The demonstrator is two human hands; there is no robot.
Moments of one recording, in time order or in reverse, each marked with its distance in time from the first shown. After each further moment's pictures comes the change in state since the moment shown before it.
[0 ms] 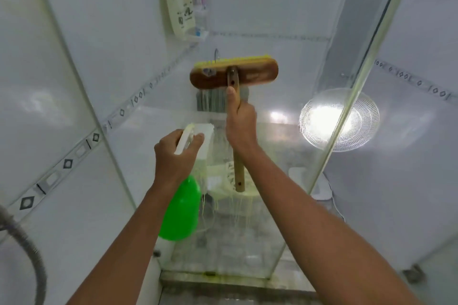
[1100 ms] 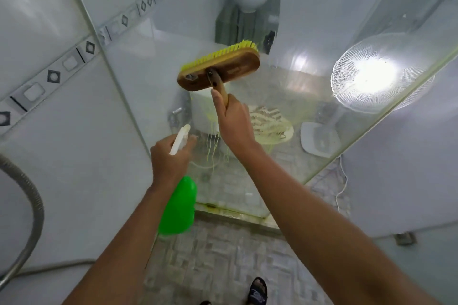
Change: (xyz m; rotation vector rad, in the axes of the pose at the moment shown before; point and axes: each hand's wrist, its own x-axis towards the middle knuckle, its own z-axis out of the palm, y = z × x) left_hand -0.081 -0.156 0.000 0.139 0.037 -0.372; right_hand -0.078 0.139 0.073 -0.417 -0.331 0.066
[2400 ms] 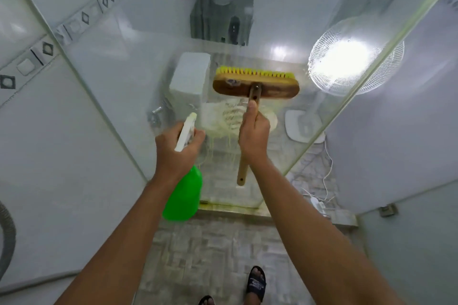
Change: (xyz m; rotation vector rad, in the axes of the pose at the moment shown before) left_hand -0.020 0.033 0.029 -0.048 -0.158 0.279; right_hand -0.045 0.073 -0.036 0.440 0.329 0.234
